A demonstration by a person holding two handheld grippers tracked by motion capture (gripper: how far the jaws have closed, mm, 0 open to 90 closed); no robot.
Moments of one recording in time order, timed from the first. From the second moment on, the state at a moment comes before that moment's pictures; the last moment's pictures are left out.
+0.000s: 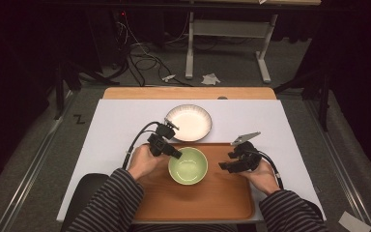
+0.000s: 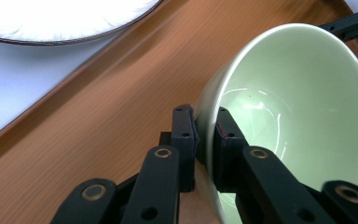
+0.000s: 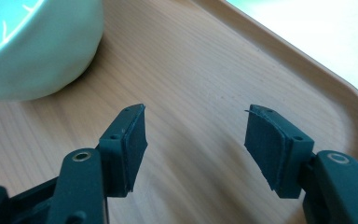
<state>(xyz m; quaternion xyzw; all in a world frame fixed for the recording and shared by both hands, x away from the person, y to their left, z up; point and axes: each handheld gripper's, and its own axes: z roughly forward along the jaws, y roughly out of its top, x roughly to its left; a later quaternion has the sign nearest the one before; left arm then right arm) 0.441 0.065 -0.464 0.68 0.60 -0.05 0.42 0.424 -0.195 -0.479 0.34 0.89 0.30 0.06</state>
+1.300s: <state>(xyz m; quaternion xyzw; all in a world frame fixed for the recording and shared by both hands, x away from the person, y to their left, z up) 0.441 0.063 -0.474 0.66 0.61 -0.04 0.44 0.424 -0.195 -0.480 0.34 0.89 0.29 0.06</state>
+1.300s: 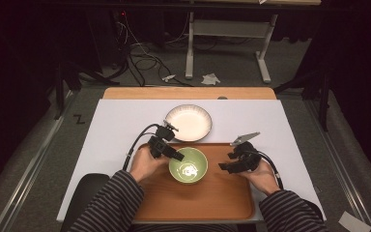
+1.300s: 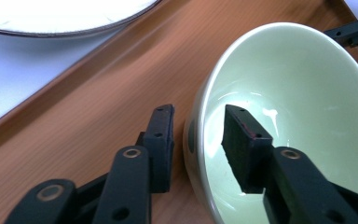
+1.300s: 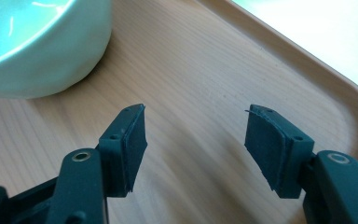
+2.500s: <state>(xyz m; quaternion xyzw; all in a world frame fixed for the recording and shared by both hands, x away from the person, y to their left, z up) 0.435 0.088 -0.445 0.63 0.61 -0.03 0.49 0.424 -0.195 -0.480 0.34 0.89 0.29 0.06</state>
